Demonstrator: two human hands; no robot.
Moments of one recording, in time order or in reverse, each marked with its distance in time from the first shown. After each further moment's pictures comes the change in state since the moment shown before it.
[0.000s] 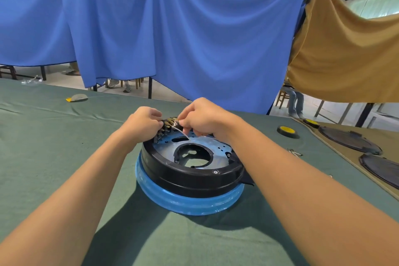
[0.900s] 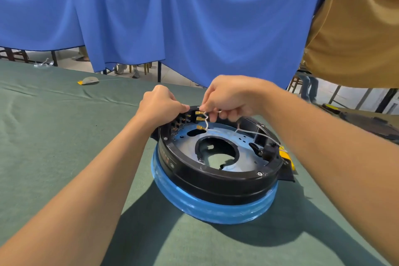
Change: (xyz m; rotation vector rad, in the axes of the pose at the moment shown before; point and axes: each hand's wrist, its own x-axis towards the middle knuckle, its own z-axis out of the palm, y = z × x) left_hand -0.004 0.008 0.006 0.105 0.106 0.023; right_hand 0.010 0.000 -0.015 -0.085 -0.154 0.134
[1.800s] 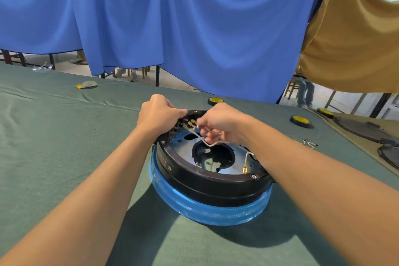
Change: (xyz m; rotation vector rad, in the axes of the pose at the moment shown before) left_hand -0.002 -0.007 0.011 -0.082 0.082 -0.042; right_hand 0.007 0.025 0.040 0.503 0.101 0.142
